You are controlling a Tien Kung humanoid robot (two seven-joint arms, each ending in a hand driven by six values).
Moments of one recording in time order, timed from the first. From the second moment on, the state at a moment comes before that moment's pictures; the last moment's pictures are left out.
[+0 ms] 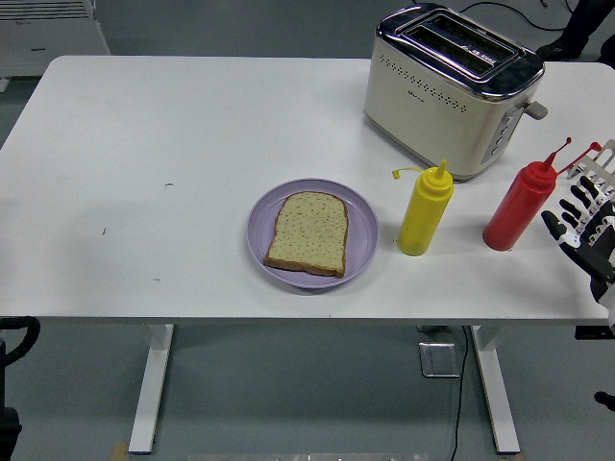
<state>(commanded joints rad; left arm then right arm) -0.05 0.03 -1.84 -1.48 0.70 0.14 -0.14 -0.05 -0.29 1.37 1.39 -1.05 -0.19 0.29</state>
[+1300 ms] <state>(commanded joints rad) -0.05 0.02 -1.85 -1.48 0.69 0.14 -0.15 0.18 -0.21 1.20 1.20 -1.00 -0.27 0.30</state>
